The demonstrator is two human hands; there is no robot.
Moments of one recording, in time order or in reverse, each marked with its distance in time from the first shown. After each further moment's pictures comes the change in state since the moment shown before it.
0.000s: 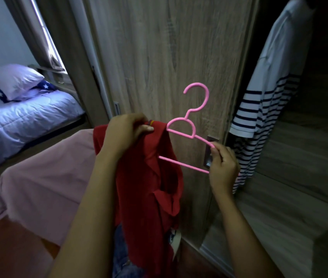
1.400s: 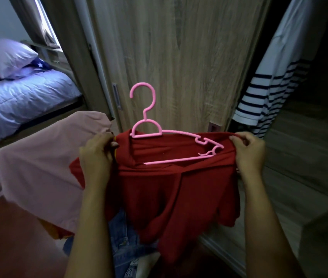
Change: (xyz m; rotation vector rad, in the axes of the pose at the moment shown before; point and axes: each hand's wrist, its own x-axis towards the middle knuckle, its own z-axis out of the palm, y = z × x) left_hand -0.102 -0.061 0.037 0.000 0.338 -0.233; right_hand 0.040 0.035 -0.036 -0.070 -0.240 0.407
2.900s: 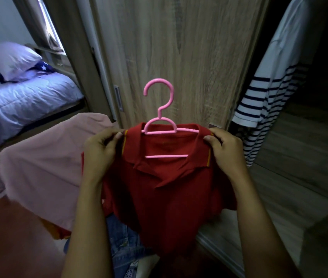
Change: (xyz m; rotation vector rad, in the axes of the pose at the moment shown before) left_hand 0.012 0.033 -0.019 -0.285 -0.113 -0.072; right_hand -0.025 -0.045 0.008 -0.114 -0.313 -0.377
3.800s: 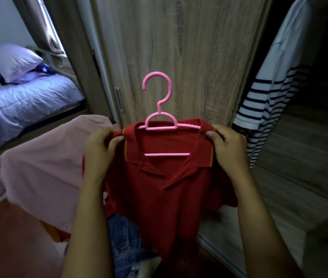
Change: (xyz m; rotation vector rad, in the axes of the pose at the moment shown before) left_hand 0.013 -0.024 0.001 0.166 -0.004 -0.008; right_hand 0.010 -0.013 -0.001 0.050 0.079 0.026
